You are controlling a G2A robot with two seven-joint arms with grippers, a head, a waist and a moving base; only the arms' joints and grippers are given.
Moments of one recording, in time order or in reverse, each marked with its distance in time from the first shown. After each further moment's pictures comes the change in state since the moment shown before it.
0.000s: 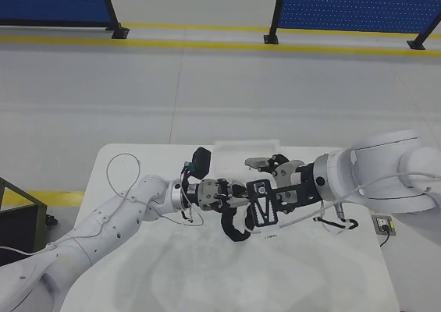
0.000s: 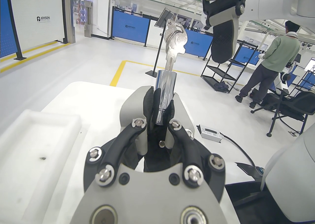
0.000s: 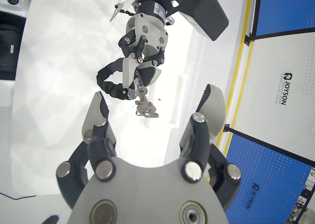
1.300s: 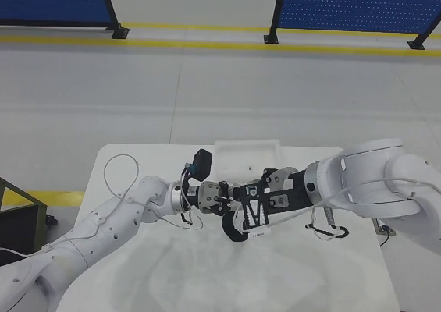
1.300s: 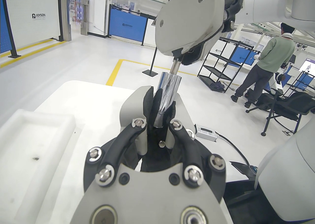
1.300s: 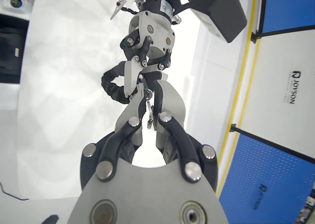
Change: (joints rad) left arm 0.003 0.023 0.000 -0.055 -0.051 0.000 -0.061; right arm -0.042 -0.032 -0.014 0.010 0.073 0.107 0.069
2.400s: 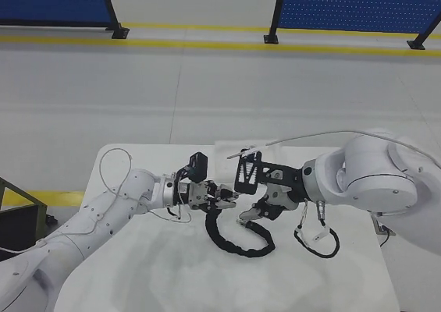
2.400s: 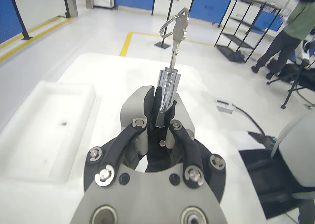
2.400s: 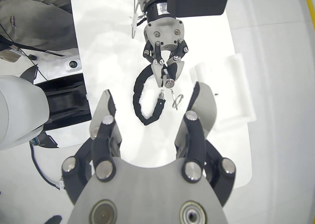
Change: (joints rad) left arm -0.038 0.001 0.000 0.152 0.237 0.000 -0.042; right arm -0.019 -0.040 0.048 0.039 0.334 0.386 0.156
